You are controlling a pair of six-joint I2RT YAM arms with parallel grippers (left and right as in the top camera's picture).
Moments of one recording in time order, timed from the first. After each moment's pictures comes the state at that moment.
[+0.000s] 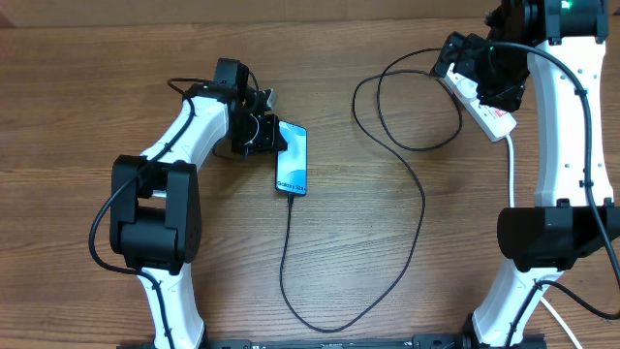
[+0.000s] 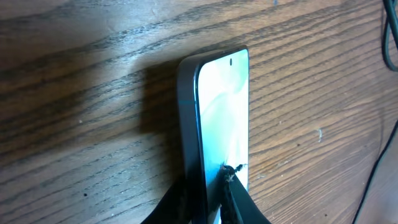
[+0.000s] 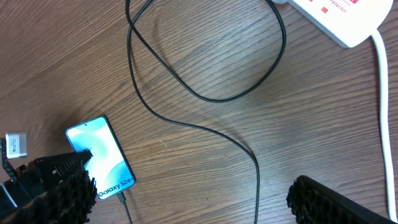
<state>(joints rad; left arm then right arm) -0.17 2.12 1.54 -0.79 0.48 -0.16 0.01 2.06 2.37 -1.64 -0.17 0.43</state>
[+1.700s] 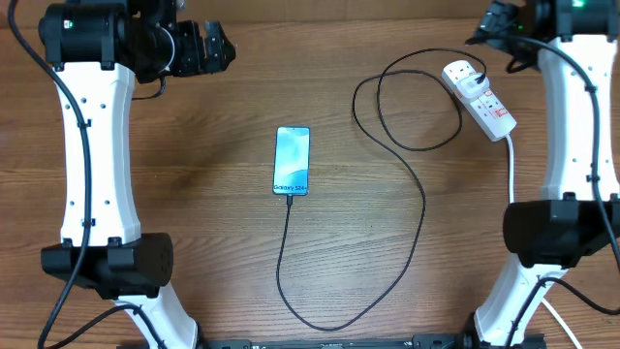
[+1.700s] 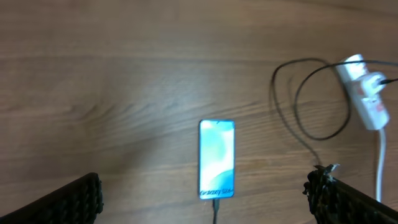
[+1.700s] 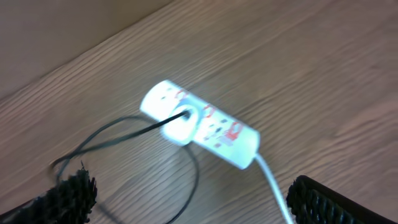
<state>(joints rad) -0.01 1.96 2.35 -1.44 0.28 -0.14 -0.07 2.08 2.37 -1.34 0.25 0.44</state>
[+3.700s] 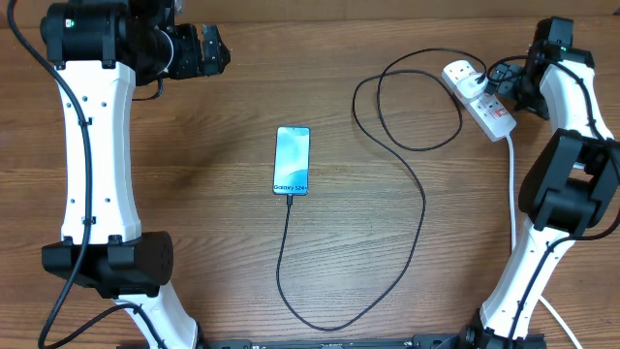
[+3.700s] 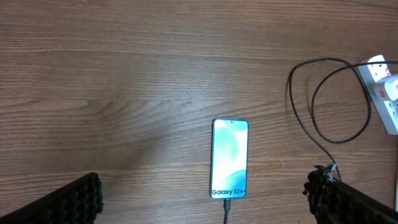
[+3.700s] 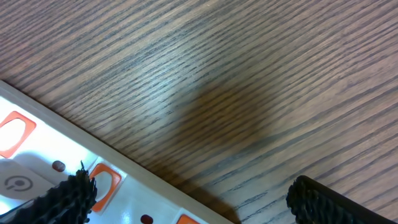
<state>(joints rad) -0.01 1.96 2.35 -1.44 0.23 -0.14 -0.28 2.38 2.03 -0.87 0.09 0.22</state>
